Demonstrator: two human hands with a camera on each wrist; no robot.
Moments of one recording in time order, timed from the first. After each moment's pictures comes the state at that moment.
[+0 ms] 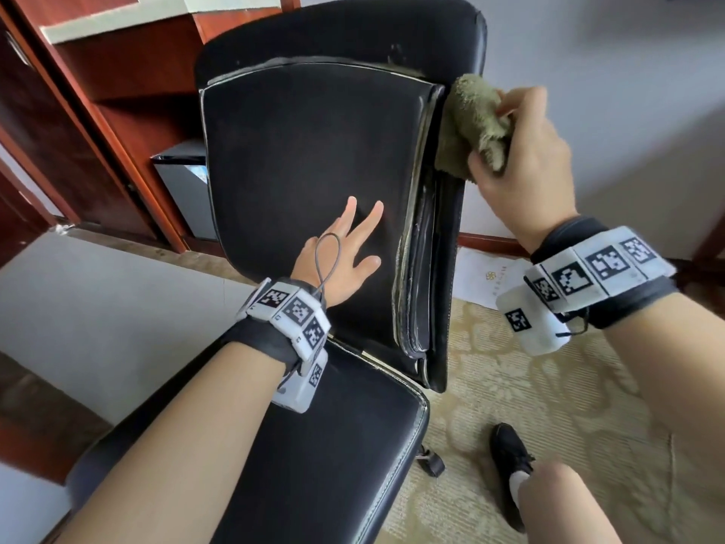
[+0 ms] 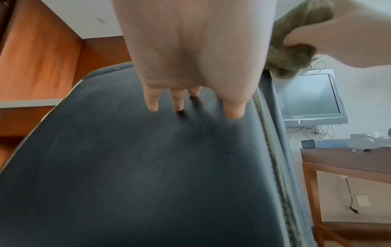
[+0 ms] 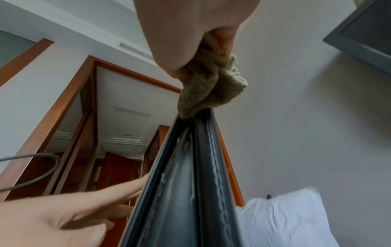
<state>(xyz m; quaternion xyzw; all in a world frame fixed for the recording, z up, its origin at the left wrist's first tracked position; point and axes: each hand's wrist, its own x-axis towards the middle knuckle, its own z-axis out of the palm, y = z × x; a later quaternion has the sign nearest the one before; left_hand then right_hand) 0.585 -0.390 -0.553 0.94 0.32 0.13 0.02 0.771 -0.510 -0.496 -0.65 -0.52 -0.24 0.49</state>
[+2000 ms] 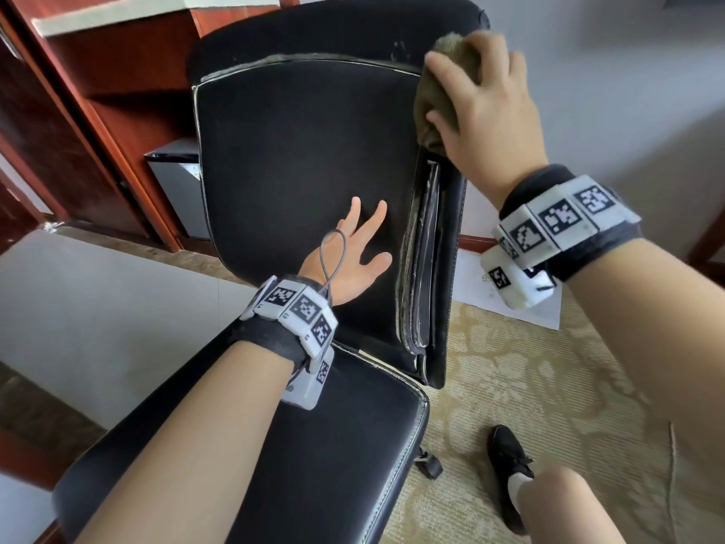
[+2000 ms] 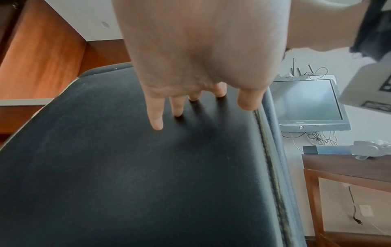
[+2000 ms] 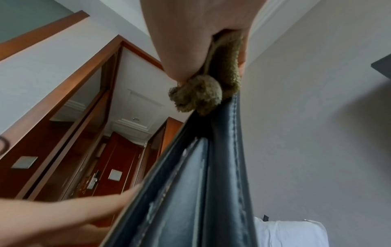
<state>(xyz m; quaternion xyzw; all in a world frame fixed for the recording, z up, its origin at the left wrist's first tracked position) 0.586 -0.386 -0.552 0.93 0.34 0.10 0.13 0.763 -0.468 -0.463 -0.71 -0.54 -0.35 0.28</state>
